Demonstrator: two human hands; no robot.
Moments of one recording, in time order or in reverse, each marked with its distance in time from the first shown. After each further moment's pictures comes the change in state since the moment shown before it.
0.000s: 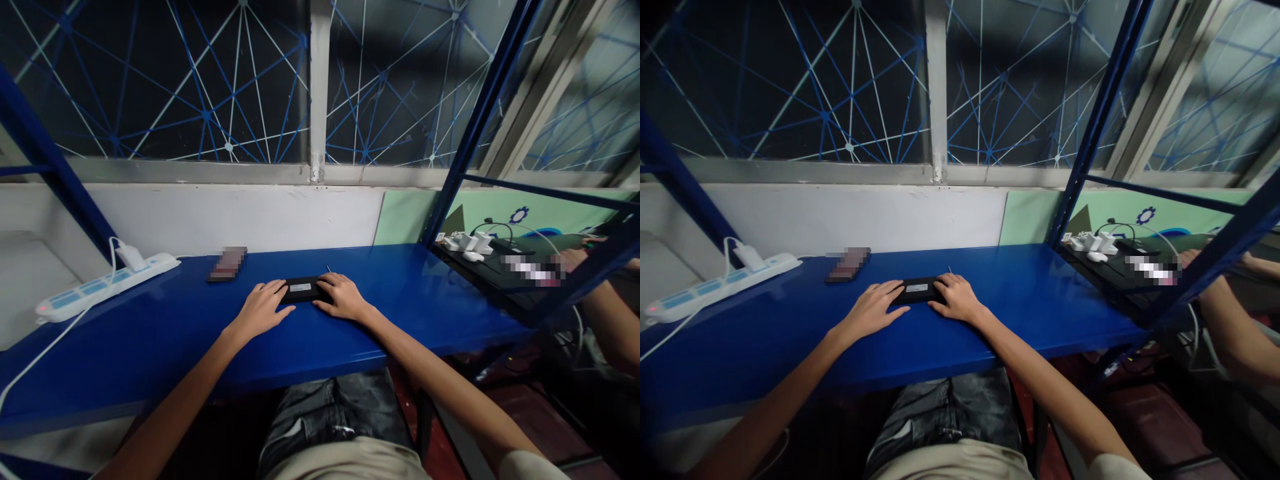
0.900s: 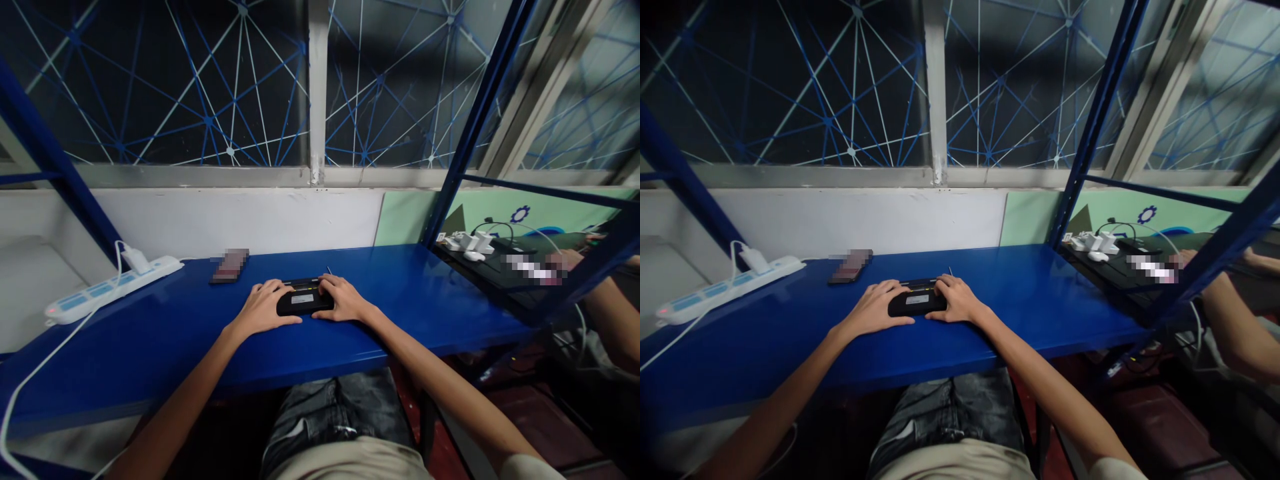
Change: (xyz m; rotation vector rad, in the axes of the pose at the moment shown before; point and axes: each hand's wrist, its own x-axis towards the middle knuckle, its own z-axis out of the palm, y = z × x) left_hand 0.002 -0.004 -0.009 -0.125 -0.057 -0.010; right_hand 0.001 -0.005 -0.010 0.184 -0.019 -0.009
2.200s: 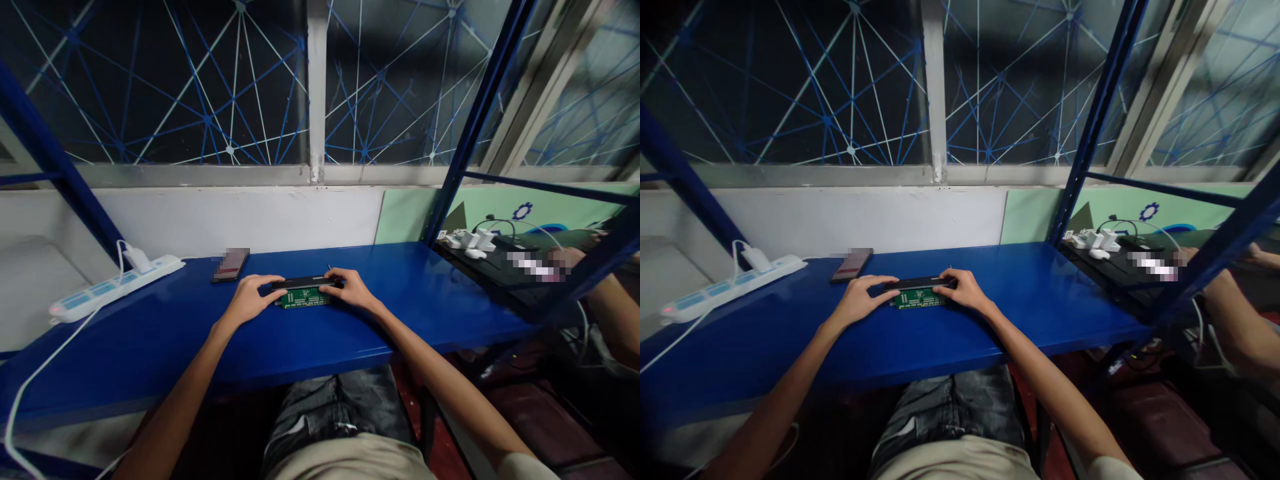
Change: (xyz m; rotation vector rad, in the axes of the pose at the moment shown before) left_hand 0.001 -0.007 -0.027 -0.268 0.266 -0.062; right_hand 0.004 0.010 -0.009 0.430 0.169 0.278
